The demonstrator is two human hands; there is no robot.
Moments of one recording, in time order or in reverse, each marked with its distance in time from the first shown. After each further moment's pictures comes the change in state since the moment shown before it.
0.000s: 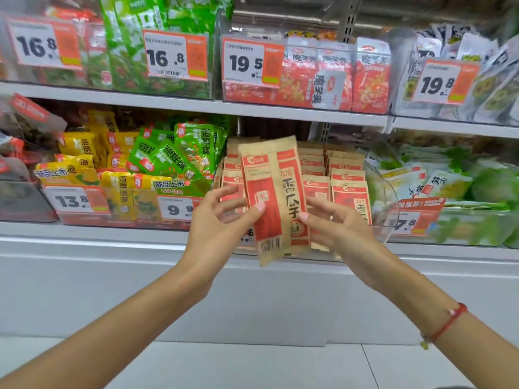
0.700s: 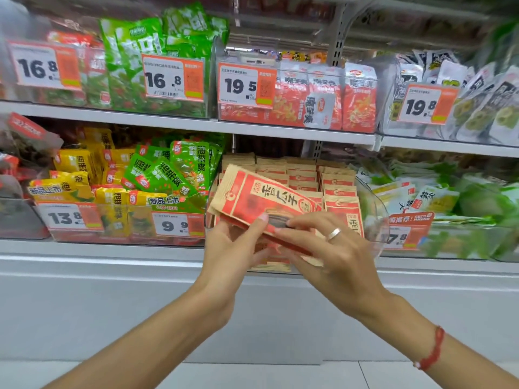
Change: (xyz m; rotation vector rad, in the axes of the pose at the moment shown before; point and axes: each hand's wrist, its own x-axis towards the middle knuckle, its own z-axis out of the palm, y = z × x) left_hand -0.011 0.009 0.024 -0.303 -0.101 -0.044; right_hand -0.004 0.011 0.000 -1.022 0.299 -1.101
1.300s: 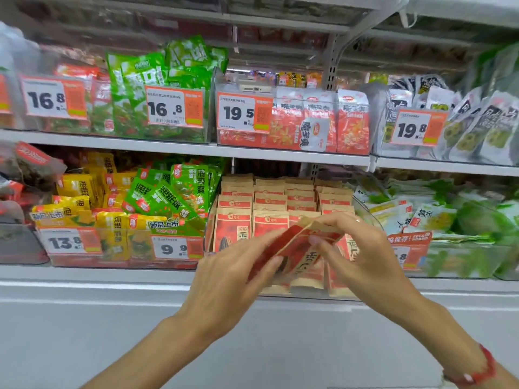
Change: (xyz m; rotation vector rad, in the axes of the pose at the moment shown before) left_hand 0.020 -0.013 -0.026 1.145 -0.100 0.949; right_hand 0.025 0.016 -0.032 0.349 -0.076 0.267
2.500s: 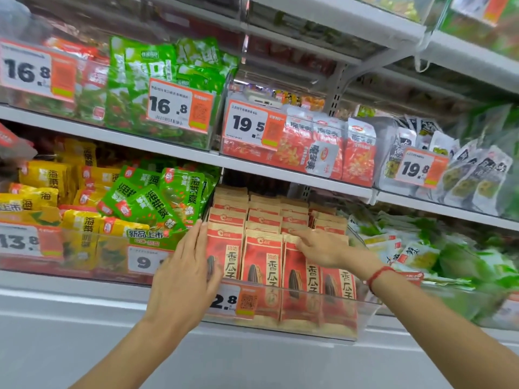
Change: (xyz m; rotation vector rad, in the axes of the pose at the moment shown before) left_hand 0.001 -0.089 0.038 0.319 -0.148 -0.421; right_hand 0.082 0.125 0.043 -0.590 -0.825 0.489
